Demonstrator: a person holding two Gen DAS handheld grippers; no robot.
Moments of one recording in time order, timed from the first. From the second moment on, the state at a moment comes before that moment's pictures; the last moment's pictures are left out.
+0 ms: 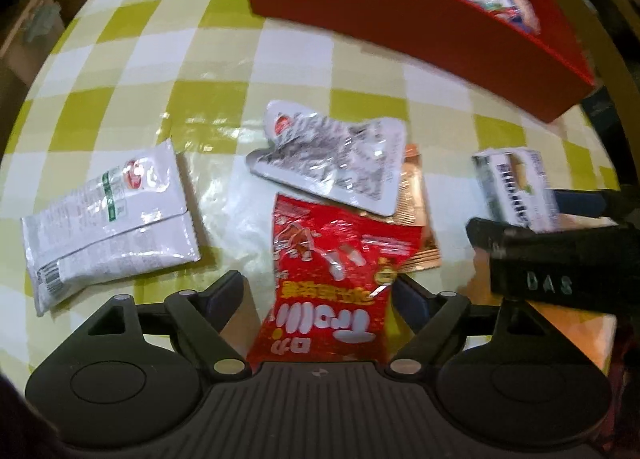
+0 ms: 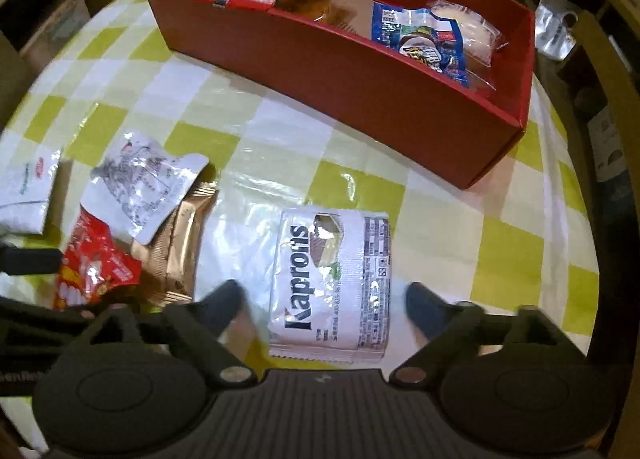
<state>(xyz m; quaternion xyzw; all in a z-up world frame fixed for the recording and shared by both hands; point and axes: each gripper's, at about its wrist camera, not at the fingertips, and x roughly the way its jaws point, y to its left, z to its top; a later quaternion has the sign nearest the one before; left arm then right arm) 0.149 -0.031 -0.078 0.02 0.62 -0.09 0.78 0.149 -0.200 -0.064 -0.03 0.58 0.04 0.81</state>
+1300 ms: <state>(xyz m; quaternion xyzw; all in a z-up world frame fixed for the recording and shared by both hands) 0.147 -0.047 -0.046 0.02 0.58 -0.12 0.81 0.124 -0.217 -0.016 -0.02 0.52 0.04 0.85</state>
